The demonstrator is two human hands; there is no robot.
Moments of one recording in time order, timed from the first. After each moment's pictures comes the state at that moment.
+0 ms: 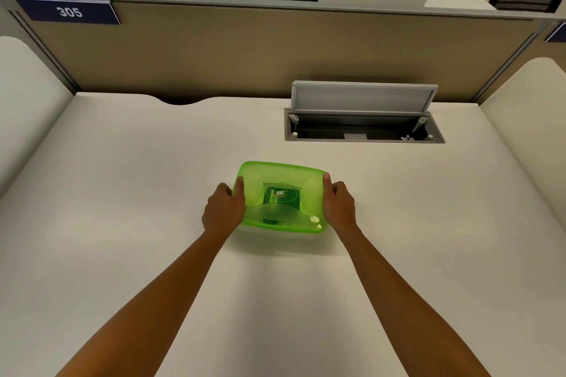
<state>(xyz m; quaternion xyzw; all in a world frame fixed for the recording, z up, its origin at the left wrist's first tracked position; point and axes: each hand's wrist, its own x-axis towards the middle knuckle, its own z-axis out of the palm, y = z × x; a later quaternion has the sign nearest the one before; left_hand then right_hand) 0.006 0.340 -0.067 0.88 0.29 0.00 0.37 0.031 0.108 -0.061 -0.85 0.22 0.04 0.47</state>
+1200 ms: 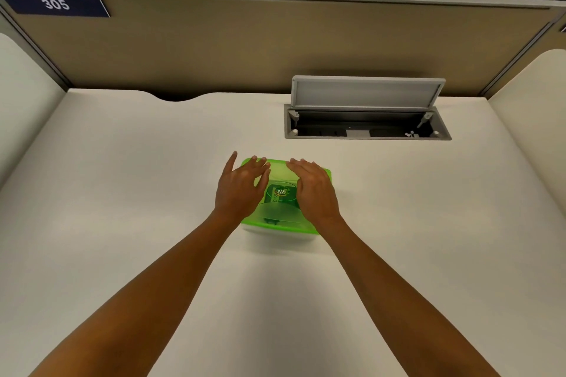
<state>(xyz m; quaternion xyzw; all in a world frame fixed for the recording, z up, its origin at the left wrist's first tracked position) 0.048 0.325 -0.058 0.96 -0.09 0.16 0.20 0.054 0.143 -0.056 -0.94 -0.13 -0.09 0.29</state>
